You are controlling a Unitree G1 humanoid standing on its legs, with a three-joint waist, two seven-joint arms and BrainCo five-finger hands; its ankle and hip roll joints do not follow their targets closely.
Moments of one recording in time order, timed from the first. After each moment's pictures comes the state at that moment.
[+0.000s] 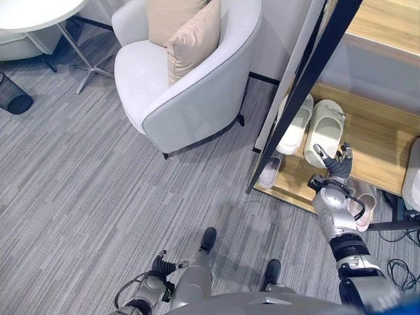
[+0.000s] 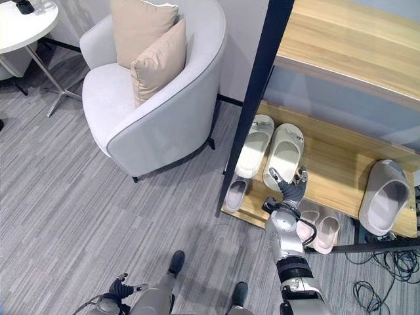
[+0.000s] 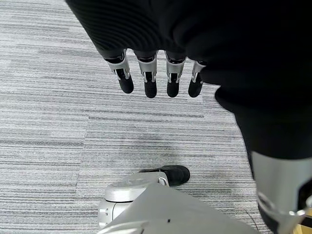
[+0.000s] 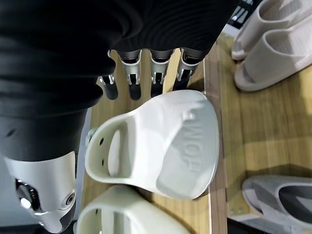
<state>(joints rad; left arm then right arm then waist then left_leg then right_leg) -0.04 0.23 -0.27 1.18 0.02 -0.05 0.25 -0.31 -0.21 -0.02 0.50 0.35 -0.16 -0.55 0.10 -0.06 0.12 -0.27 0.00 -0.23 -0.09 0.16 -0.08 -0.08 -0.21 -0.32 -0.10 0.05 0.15</state>
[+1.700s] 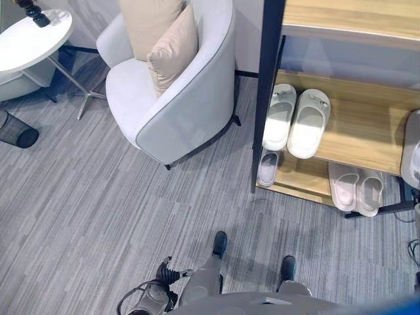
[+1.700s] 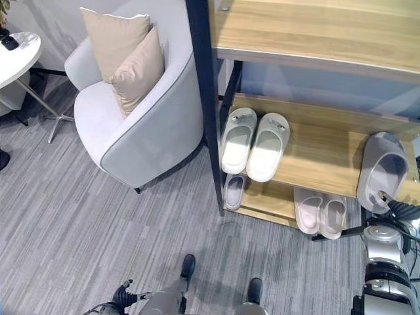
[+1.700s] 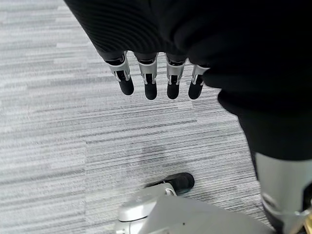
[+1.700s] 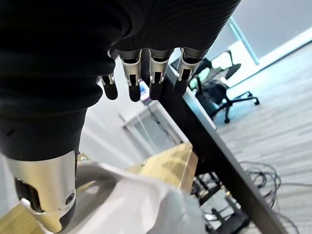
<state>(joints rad) 0.03 0.20 -0.28 1.17 0.10 -0.09 0.25 -0.33 -0.71 -0.29 0.85 0.00 0.03 -0.68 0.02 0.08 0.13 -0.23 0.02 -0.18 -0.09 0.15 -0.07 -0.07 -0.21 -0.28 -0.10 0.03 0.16</state>
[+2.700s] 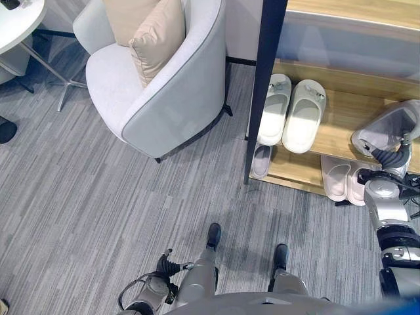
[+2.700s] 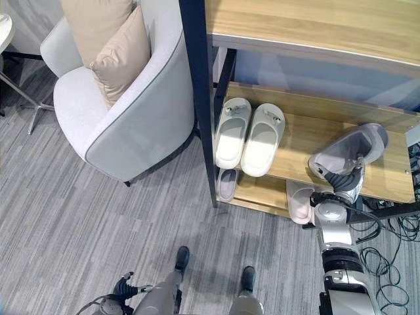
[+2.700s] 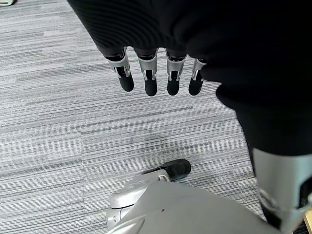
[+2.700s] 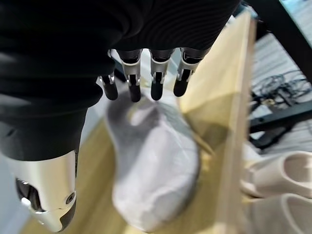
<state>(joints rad) -0.01 0.21 -0.27 1.15 0.09 -0.09 0.24 -0.35 -0.52 -0.15 0.51 0.02 0.00 -0.59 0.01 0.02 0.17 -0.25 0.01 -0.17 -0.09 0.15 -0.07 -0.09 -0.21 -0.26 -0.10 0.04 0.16</state>
